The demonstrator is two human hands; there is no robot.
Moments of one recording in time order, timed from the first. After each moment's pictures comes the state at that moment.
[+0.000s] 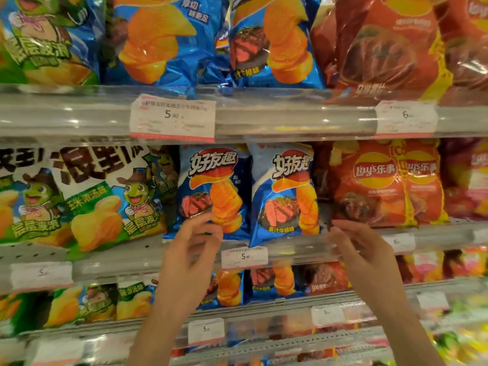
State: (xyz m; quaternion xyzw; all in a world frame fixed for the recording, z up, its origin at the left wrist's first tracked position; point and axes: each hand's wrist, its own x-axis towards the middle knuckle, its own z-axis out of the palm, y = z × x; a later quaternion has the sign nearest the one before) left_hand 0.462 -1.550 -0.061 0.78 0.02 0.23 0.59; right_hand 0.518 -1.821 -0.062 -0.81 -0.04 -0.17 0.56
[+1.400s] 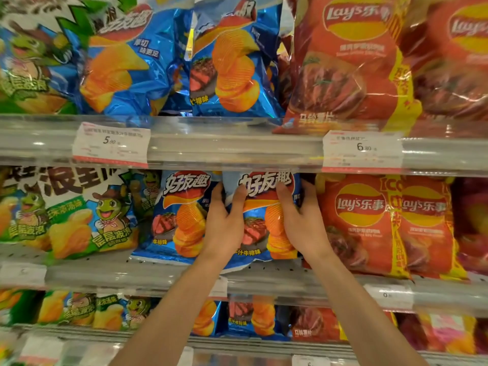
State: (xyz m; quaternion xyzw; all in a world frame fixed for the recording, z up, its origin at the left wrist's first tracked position) left_hand 0.594 -1.656 -0.017 0.72 0.11 0.29 0.62; right_hand 0.648 -1.789 -0.013 -0.72 -0.17 -0.11 0.66
